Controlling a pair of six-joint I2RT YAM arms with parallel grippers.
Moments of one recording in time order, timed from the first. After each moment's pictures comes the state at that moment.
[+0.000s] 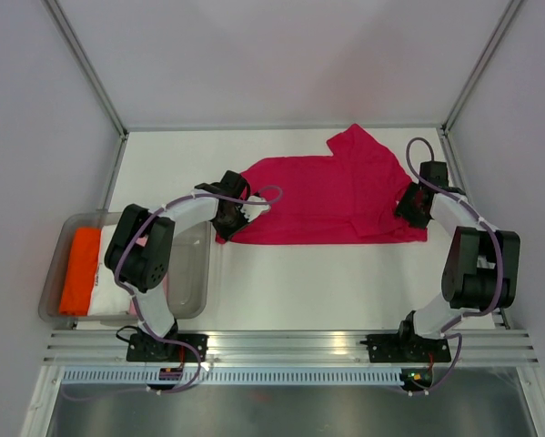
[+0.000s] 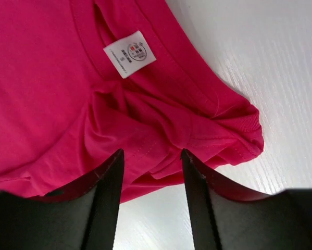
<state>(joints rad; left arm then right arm) -0.45 1.82 1.16 -0.64 0.05 0.55 -0.14 1.59 1.02 -0.46 0.05 0.42</state>
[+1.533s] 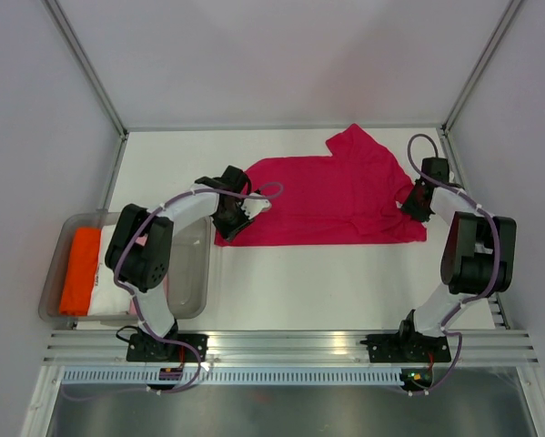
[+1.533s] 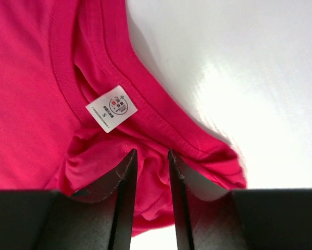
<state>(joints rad) -0.45 1.82 1.21 -0.74 0.06 0.55 -0.17 1.73 1.05 -0.37 0.09 0.42</state>
